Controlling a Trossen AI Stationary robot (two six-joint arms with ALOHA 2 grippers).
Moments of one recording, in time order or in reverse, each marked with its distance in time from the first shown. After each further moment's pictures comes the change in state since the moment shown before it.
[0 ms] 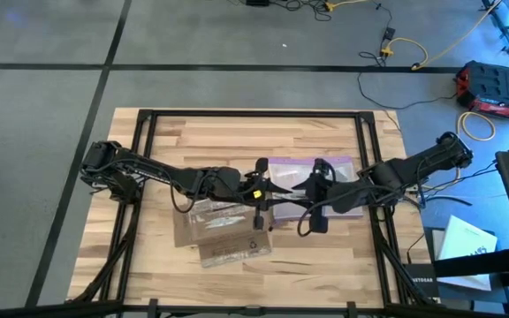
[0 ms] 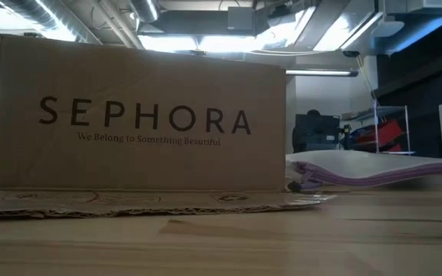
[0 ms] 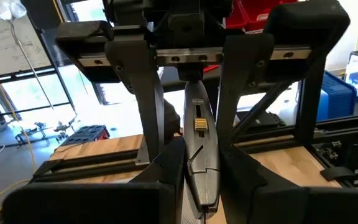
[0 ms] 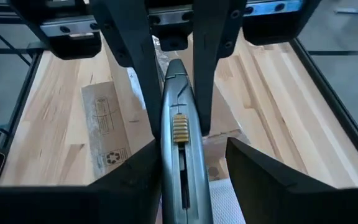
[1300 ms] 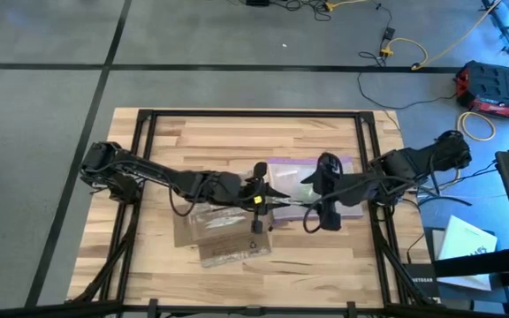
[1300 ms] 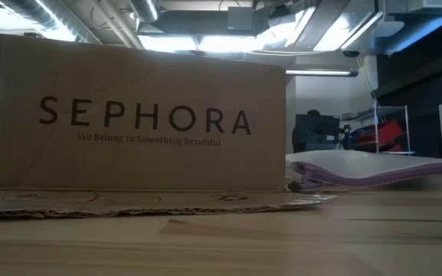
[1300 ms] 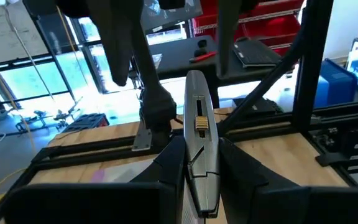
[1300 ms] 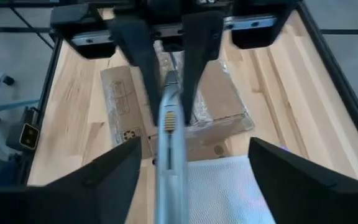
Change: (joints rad) left arm -0.018 -0.001 0.000 -0.053 -0.036 -0.012; right arm 0.006 0.053 0.246 -0.286 -0.104 0.035
